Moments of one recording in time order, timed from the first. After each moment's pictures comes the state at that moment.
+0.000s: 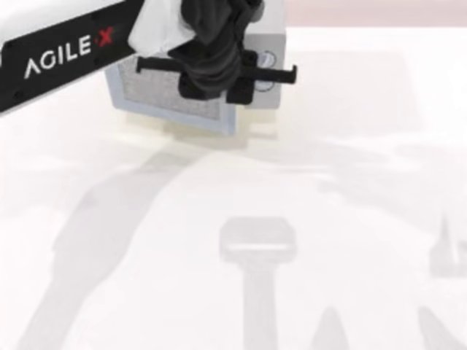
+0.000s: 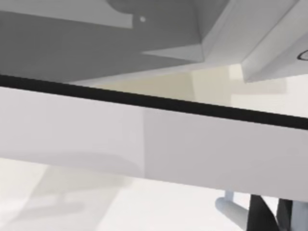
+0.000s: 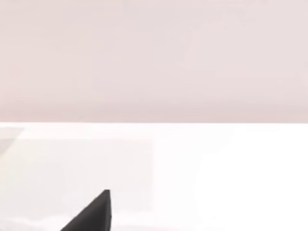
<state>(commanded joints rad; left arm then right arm) -0.63 2.01 1.74 -0.81 -0.21 -0.39 0.00 0.00 0.00 0.00 0.00 0.00</state>
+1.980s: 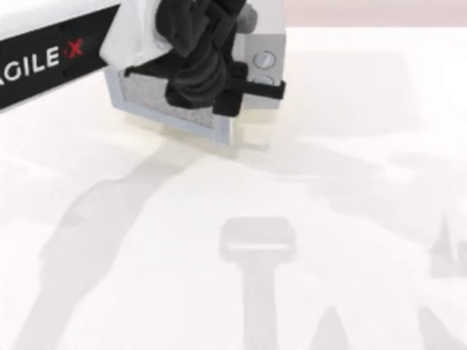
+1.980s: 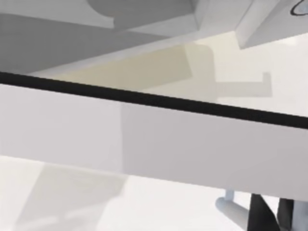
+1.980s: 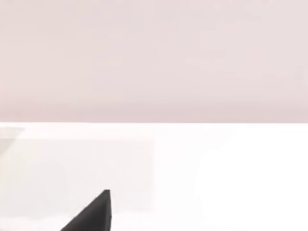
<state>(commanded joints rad) -0.61 1.93 1.61 -0.75 -0.16 -0.28 0.00 0.00 0.00 0.00 0.00 0.00</state>
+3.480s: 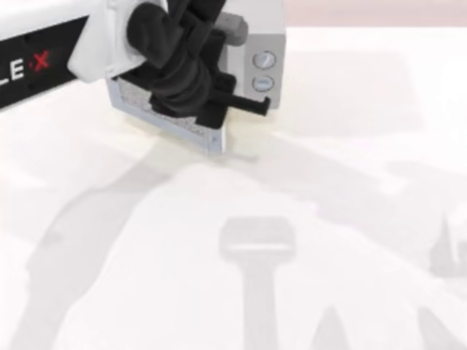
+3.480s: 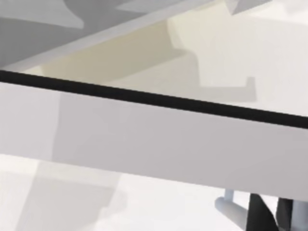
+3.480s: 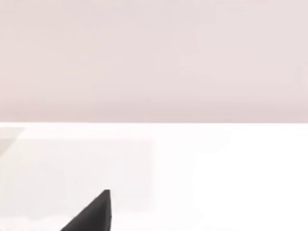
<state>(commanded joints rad) -0.58 1.84 1.50 -0.71 -0.09 -0.16 0.00 0.00 0.00 0.00 0.00 0.00</state>
